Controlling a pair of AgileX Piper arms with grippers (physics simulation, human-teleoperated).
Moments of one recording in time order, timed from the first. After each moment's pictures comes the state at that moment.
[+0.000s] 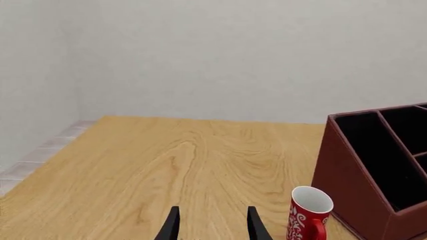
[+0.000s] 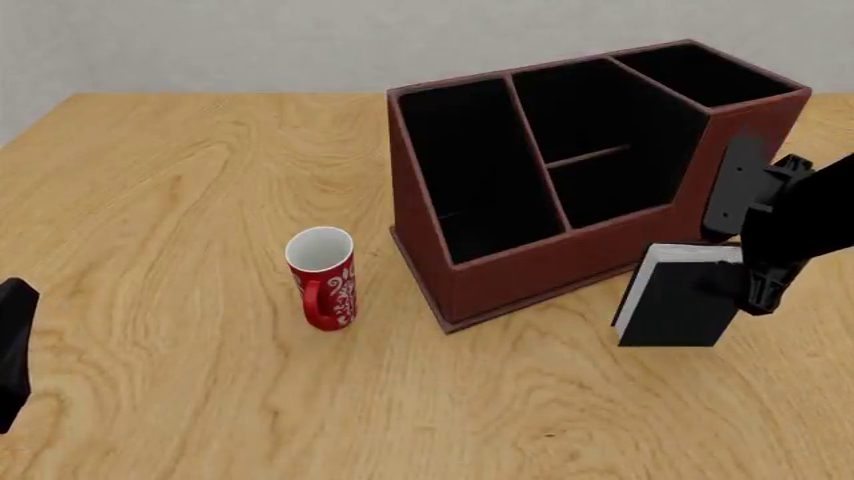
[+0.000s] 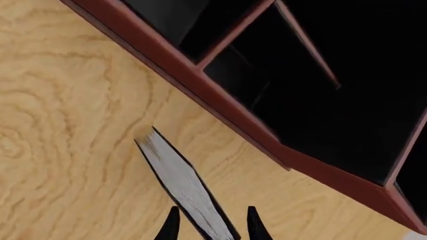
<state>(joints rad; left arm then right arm) 0.02 0.00 -0.12 0.07 -0.04 0.02 1.25 -0.90 0.75 -1.10</state>
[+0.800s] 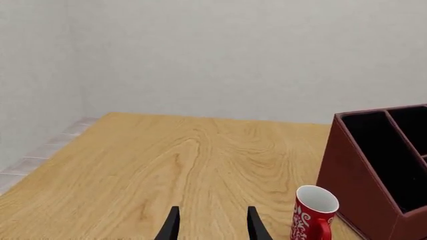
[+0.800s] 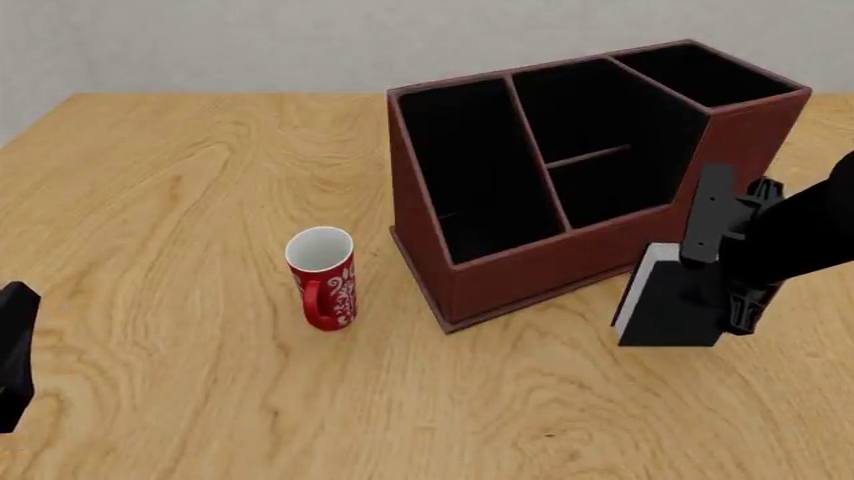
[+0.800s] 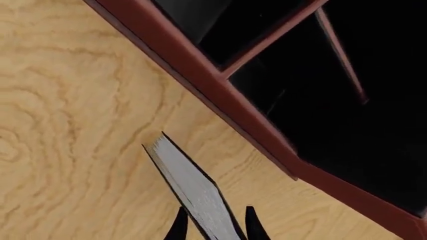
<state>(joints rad) 0.04 0.00 -0.10 0.06 -0.05 0.07 1.28 -0.82 0.66 -1.08</state>
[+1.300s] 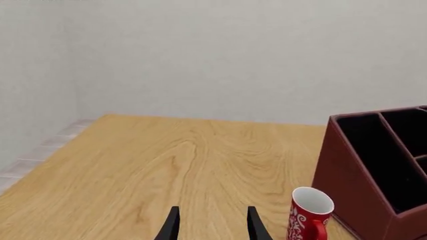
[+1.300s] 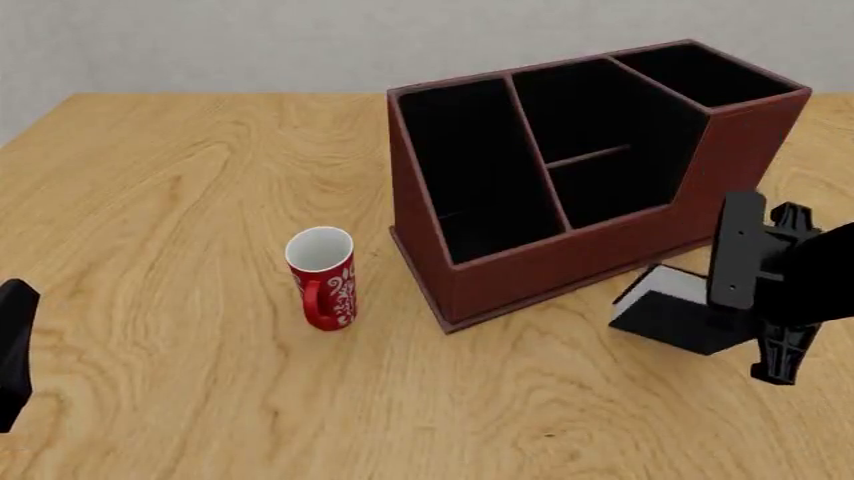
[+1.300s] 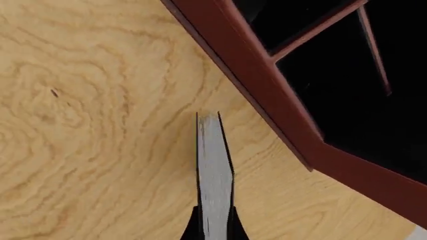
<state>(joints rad) 0.03 0.00 -0.11 0.06 -0.05 0.12 1.09 -0.73 0.78 -1.08</state>
